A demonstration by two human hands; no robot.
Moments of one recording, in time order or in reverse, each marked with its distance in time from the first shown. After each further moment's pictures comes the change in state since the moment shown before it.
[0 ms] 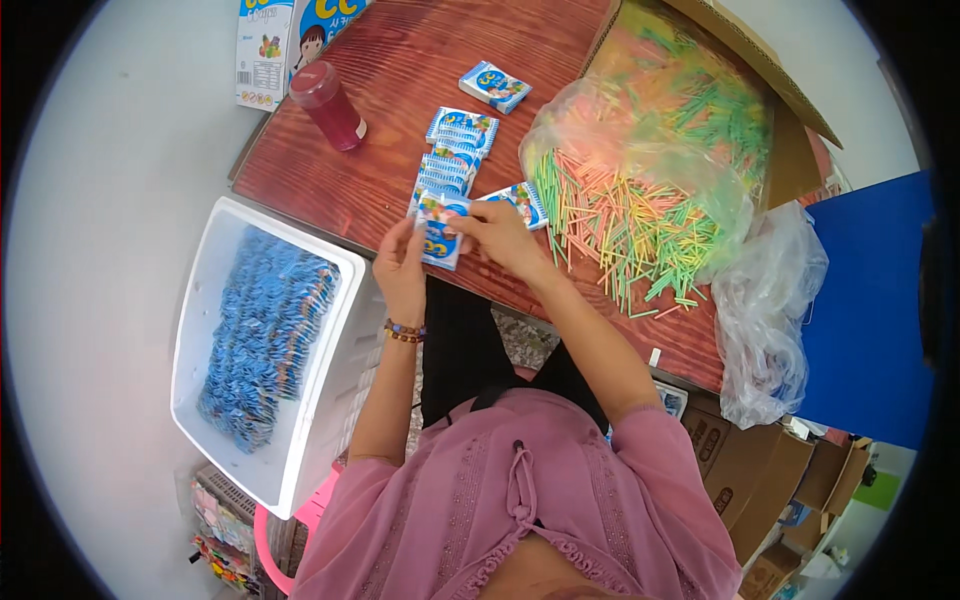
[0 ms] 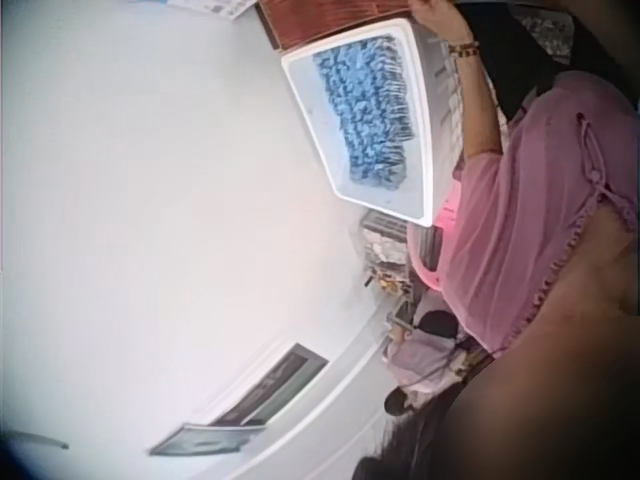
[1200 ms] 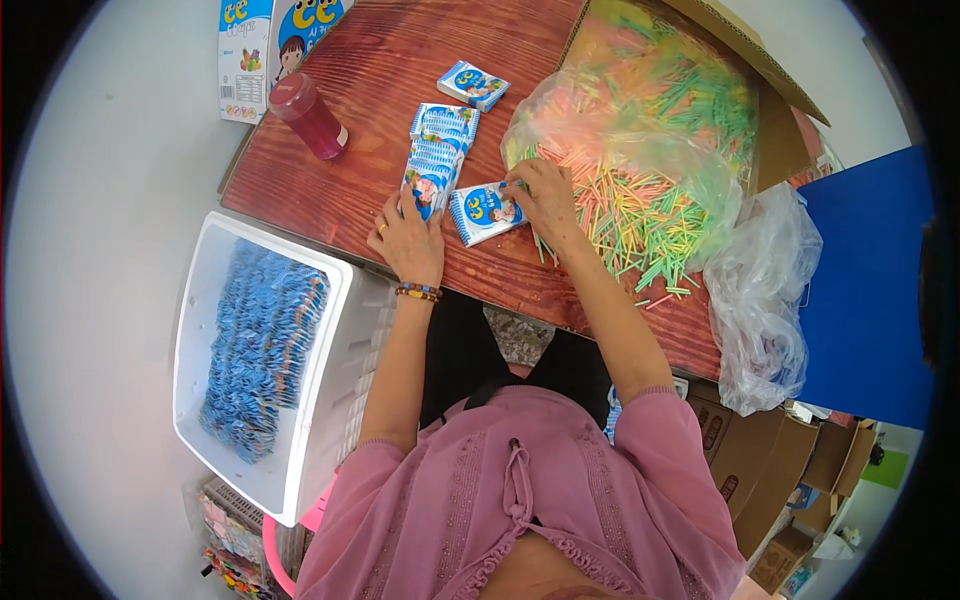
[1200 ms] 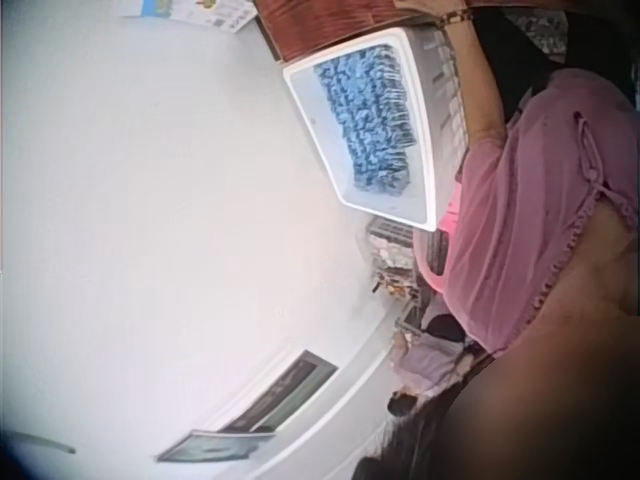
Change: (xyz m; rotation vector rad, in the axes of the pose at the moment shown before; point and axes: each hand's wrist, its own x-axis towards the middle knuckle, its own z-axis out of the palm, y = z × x) left_hand 0.029 -0.013 0.043 1.490 0.121 0.489; right_hand 0.010 0.045 -0.091 -0.870 0.493 -0.573
